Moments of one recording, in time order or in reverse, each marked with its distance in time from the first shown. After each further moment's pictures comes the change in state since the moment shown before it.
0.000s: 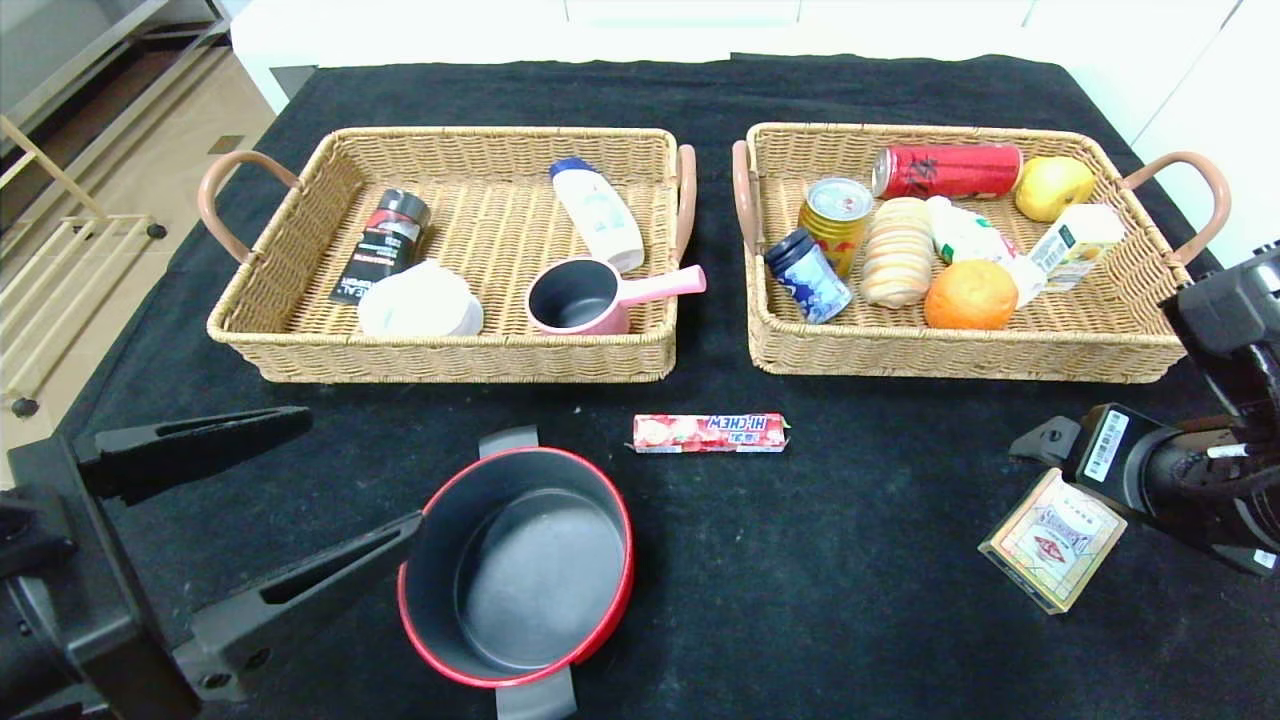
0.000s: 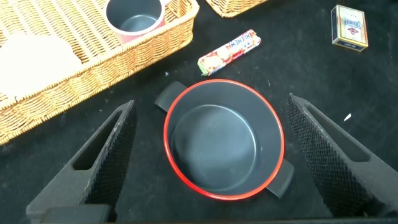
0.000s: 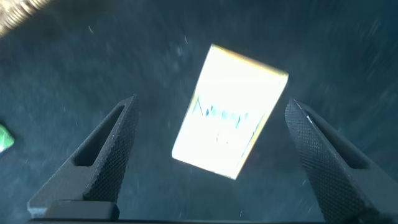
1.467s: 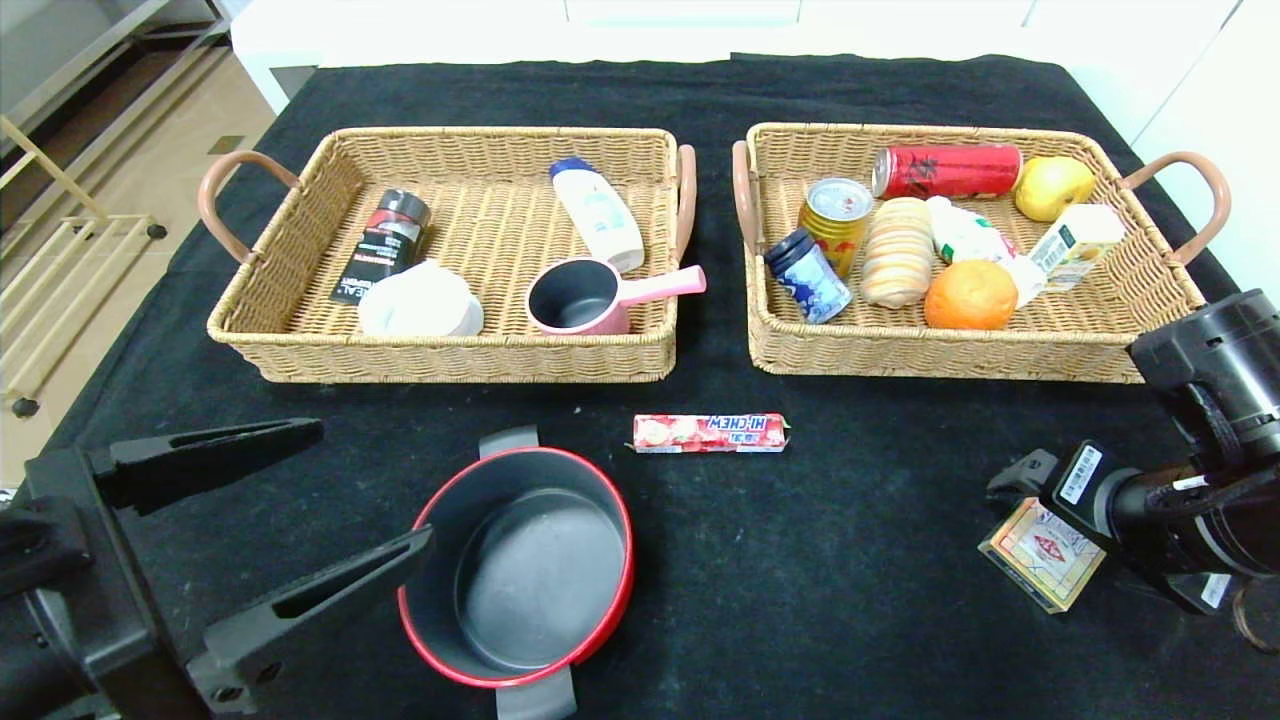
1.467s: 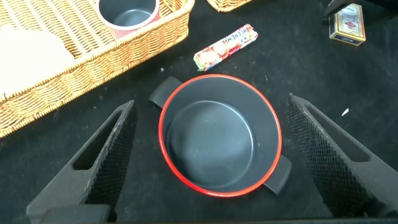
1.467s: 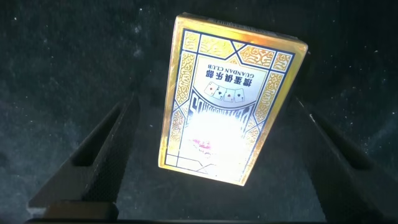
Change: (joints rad) left arm -0.011 0.005 0.011 0.000 0.001 0.000; right arm -0.112 0.066 0.093 -0.094 0.204 0.099
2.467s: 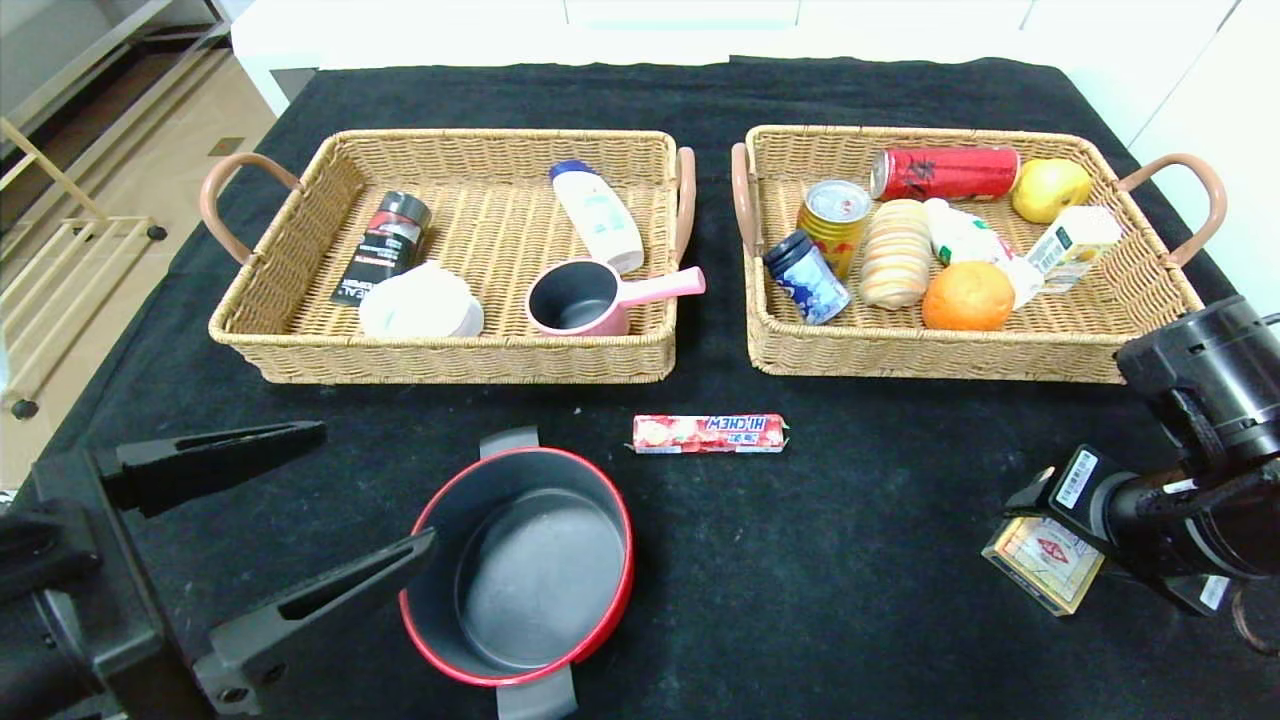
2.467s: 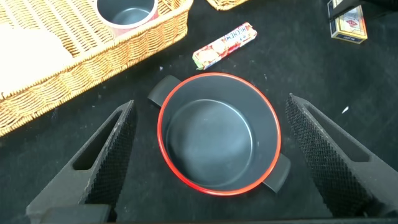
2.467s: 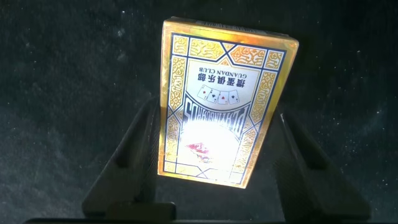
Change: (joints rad) left arm -0.002 0.003 0.002 0.002 0.000 0.001; right arm 0.002 0.040 0.005 0.001 0.000 0.000
